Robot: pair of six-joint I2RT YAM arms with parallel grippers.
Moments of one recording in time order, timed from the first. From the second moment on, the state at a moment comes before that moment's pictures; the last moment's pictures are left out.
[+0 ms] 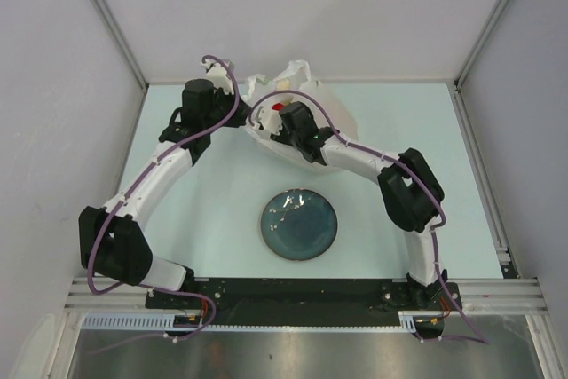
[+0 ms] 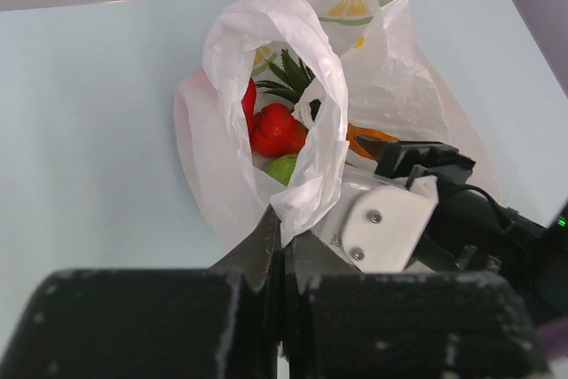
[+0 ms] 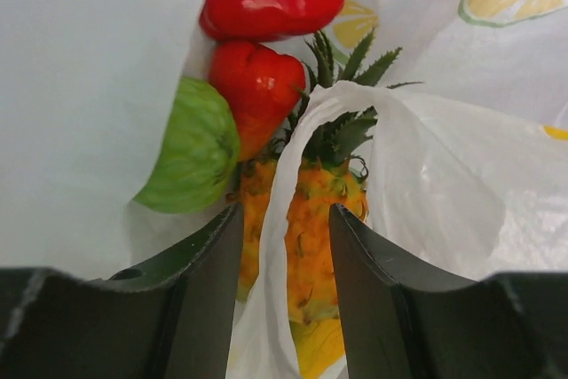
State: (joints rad) left arm -0.31 1.43 1.22 -0.14 0.17 -0.26; right arm 0.74 2.02 1.56 -0.15 0.28 -0.70
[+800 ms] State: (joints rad) left arm -0.29 1.58 1.47 -0.17 0.17 -0.20; right arm 0.60 2.21 2.16 -0.15 0.23 -0.74
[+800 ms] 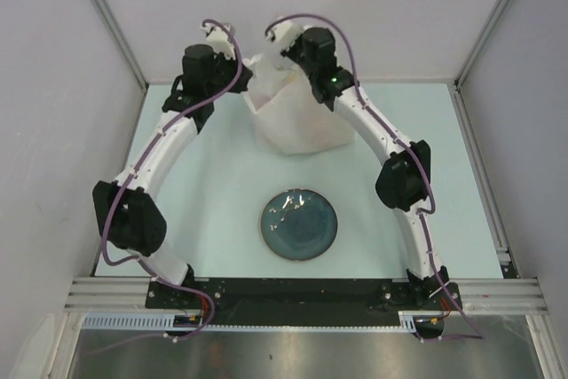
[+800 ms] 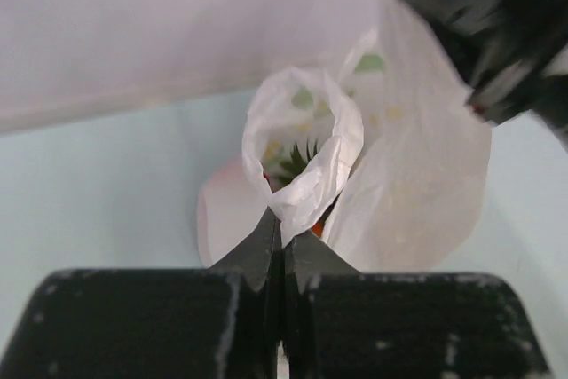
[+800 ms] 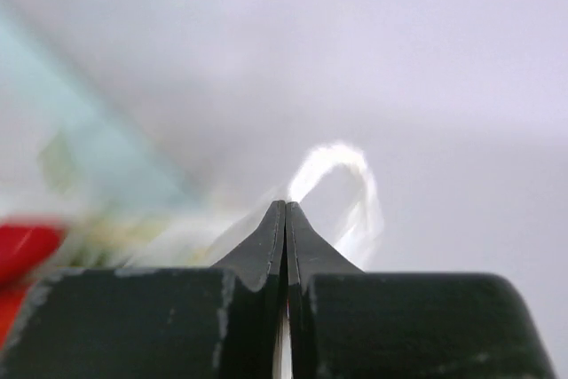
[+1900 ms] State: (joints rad) left arm -0.24 1.19 0.80 -0.18 0.37 -0.30; right arm 0.55 1.44 1.09 -0.10 -0.15 -0.38
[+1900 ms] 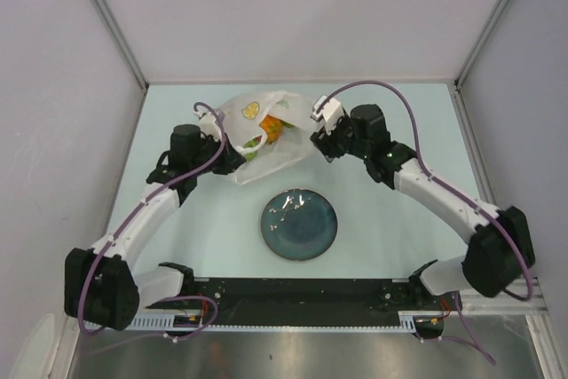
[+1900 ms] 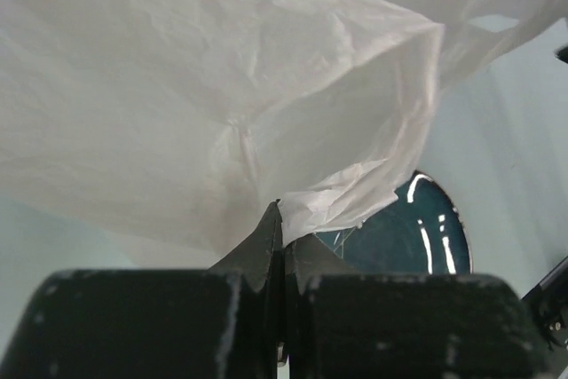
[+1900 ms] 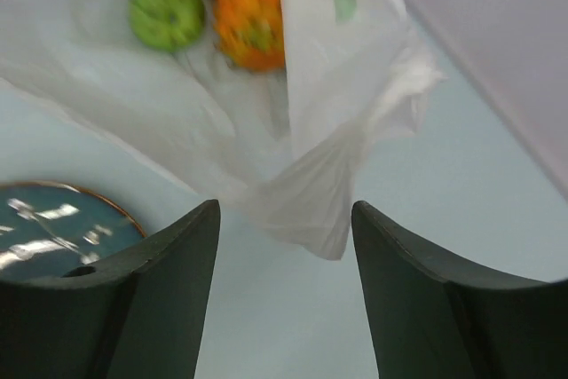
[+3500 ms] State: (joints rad) left arm -0.10 1.10 0.84 -0.19 0.34 -0.30; right arm 0.71 2.50 2.23 -0.28 0.05 -0.35
